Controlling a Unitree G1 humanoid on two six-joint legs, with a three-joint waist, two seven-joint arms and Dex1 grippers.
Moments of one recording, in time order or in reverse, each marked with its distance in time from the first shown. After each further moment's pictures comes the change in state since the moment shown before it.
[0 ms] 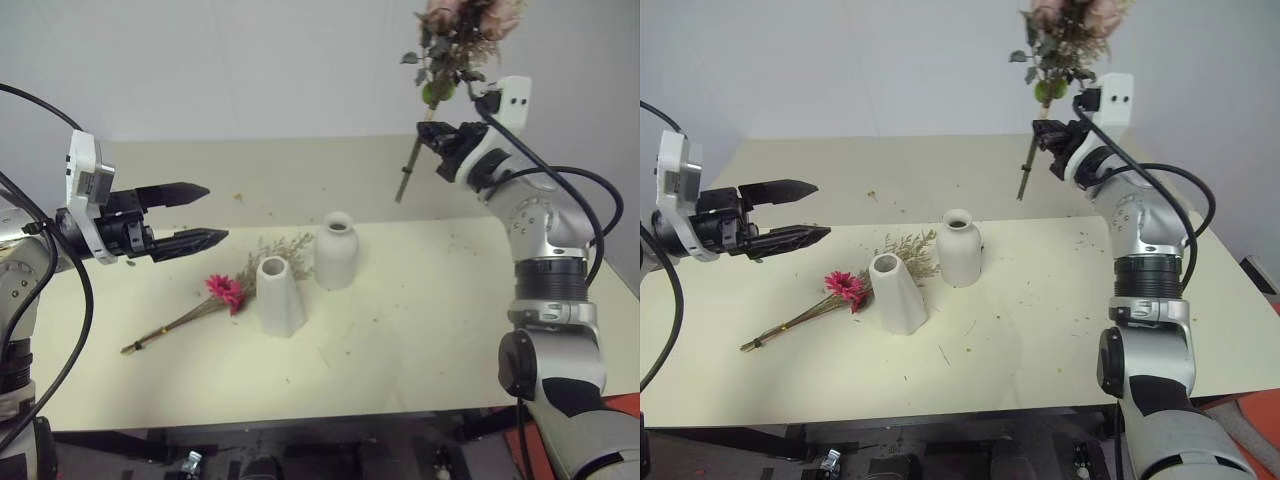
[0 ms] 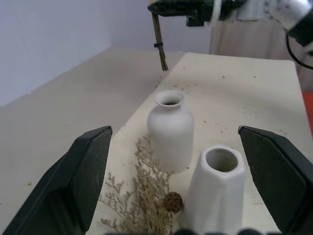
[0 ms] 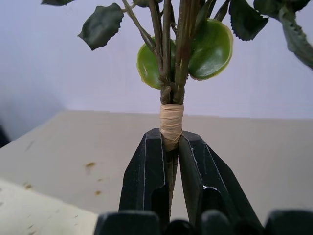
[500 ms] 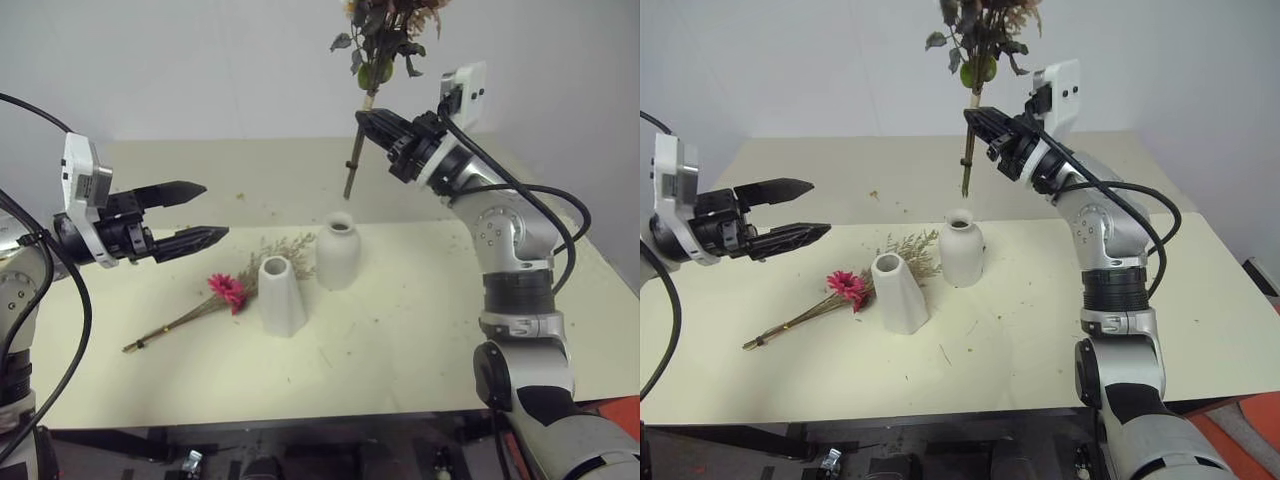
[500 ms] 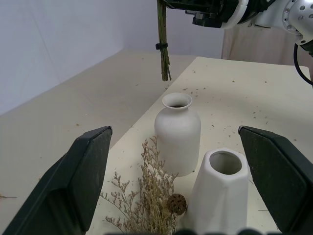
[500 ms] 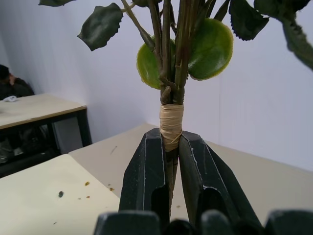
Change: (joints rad) left arm 0.055 -0.007 0.022 -0.068 -0.014 0.018 0.054; right arm 0.022 0.098 0.040 -0.174 0.049 -0.022 0.146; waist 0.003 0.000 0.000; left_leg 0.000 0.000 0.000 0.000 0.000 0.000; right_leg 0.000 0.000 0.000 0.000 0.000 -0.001
